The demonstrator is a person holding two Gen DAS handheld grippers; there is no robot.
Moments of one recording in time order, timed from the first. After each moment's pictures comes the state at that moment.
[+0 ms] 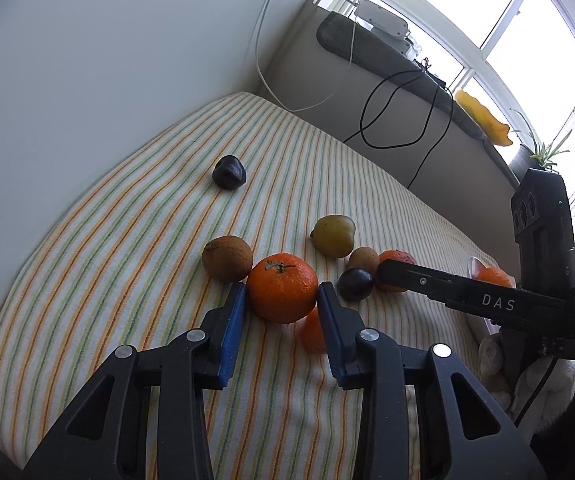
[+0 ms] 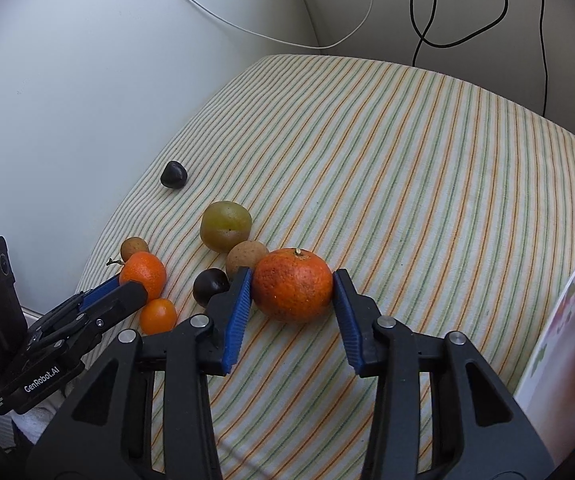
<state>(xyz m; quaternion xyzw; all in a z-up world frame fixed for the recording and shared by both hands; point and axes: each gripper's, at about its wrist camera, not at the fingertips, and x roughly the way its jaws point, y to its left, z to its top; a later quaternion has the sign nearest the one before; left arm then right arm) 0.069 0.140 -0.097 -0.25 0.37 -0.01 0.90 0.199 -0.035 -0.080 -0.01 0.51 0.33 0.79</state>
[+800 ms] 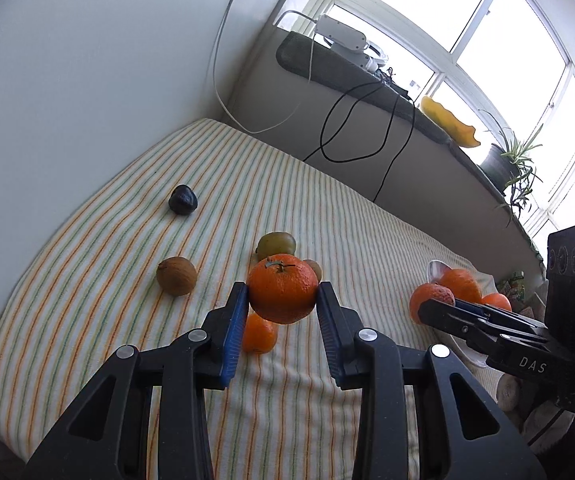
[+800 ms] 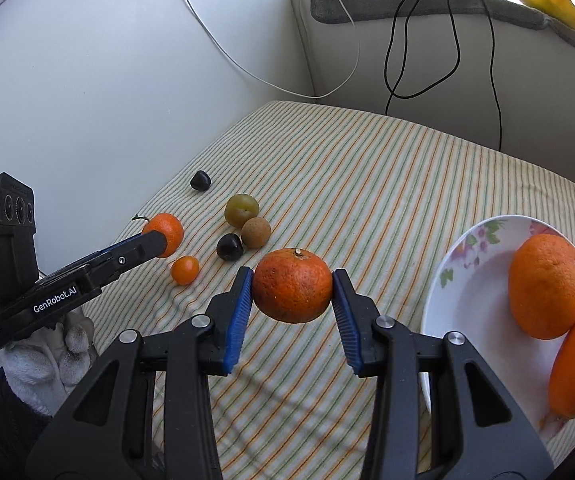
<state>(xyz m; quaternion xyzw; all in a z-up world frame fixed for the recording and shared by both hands) 0.060 0.114 -0.064 -0.23 0.33 -0.04 0.91 0.125 -0.103 -0.022 -0.02 0.43 0.32 0.84</state>
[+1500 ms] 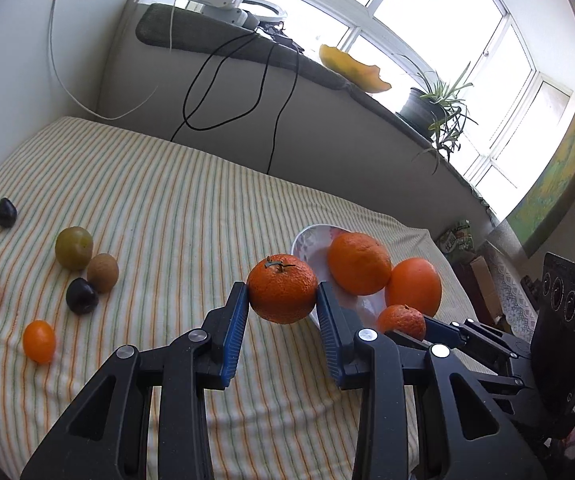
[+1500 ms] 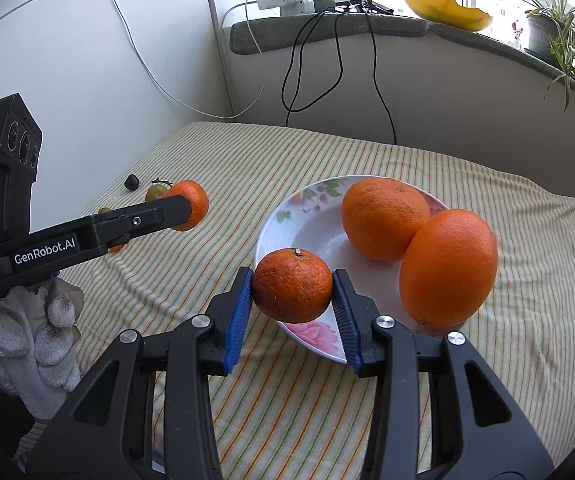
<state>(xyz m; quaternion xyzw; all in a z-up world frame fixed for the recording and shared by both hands) 0.108 -0.006 -0.045 -0.19 0.35 -0.18 0.90 0.087 -0.199 -0.016 -0.04 0.39 0.21 0.90</state>
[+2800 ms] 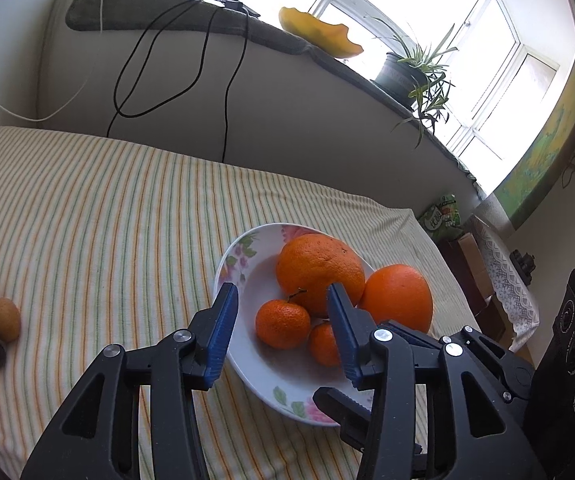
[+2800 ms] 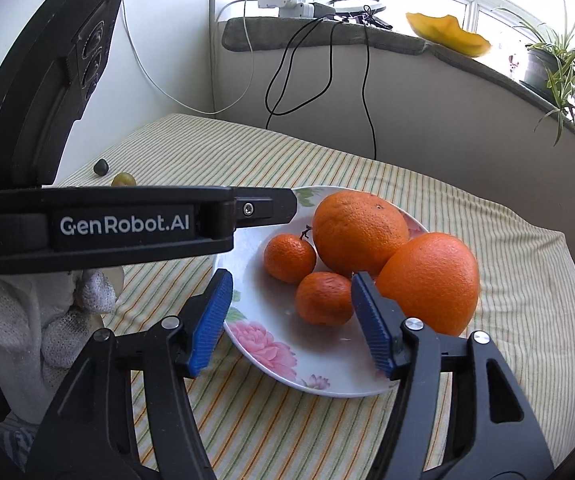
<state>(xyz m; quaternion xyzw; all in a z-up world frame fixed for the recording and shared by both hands) 0.154 -0.059 -0.049 -0.17 0.38 -0.23 0.88 0.093 -0.195 -0.024 -0.10 0.36 0.18 0.91</state>
